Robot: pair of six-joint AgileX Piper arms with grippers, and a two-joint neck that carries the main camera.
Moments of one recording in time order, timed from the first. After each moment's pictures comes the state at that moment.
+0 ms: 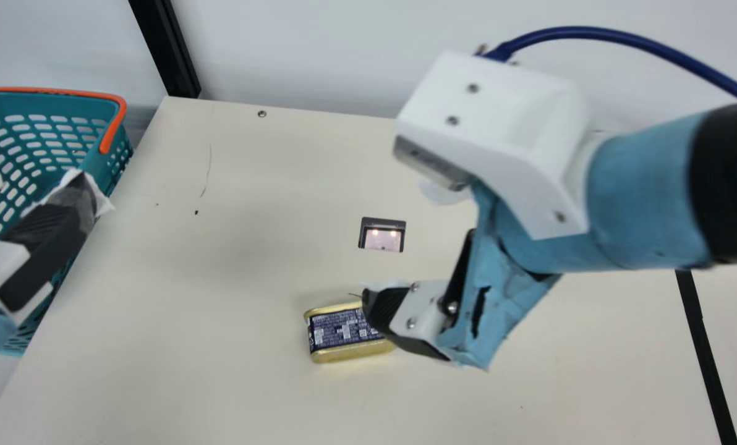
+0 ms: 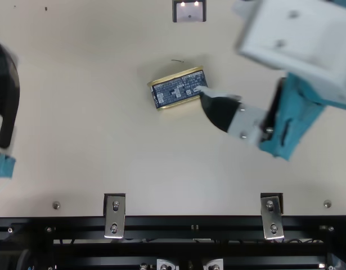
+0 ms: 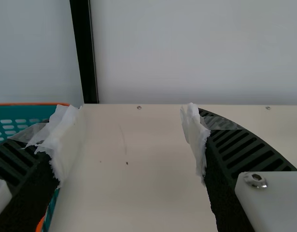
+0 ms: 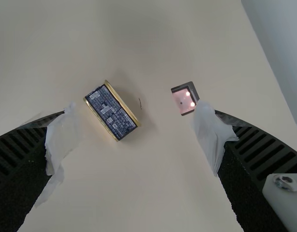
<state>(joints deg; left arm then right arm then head) 0.3 31.3 -26.7 -31.1 19.7 23.9 31.8 84.1 -84.4 15.3 63.1 -42.6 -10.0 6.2</state>
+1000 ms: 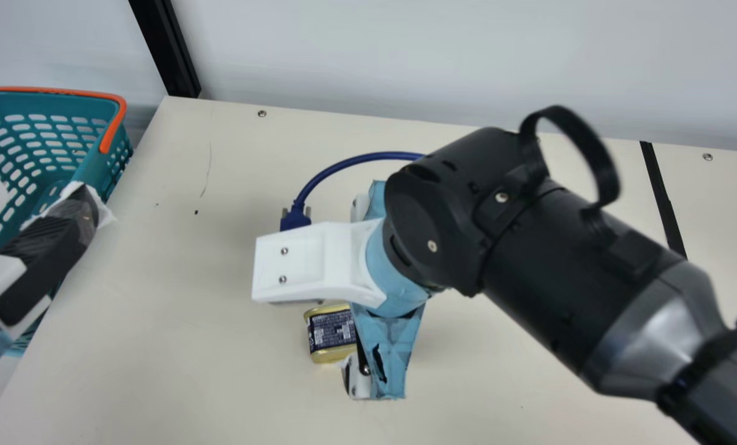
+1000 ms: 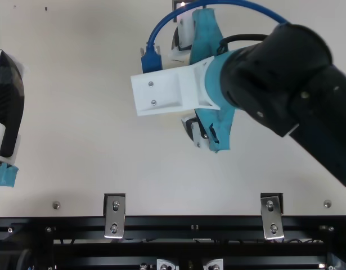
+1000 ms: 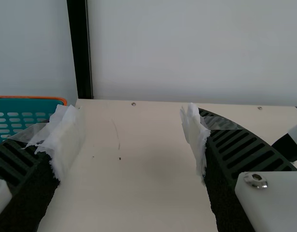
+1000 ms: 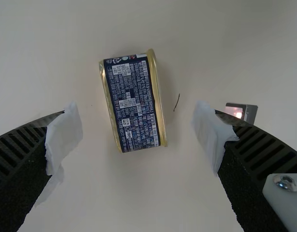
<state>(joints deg) 0.3 30.7 -26.7 -31.1 20.7 22.9 44.0 101.6 -83.5 4.5 60.0 -56.8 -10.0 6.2</state>
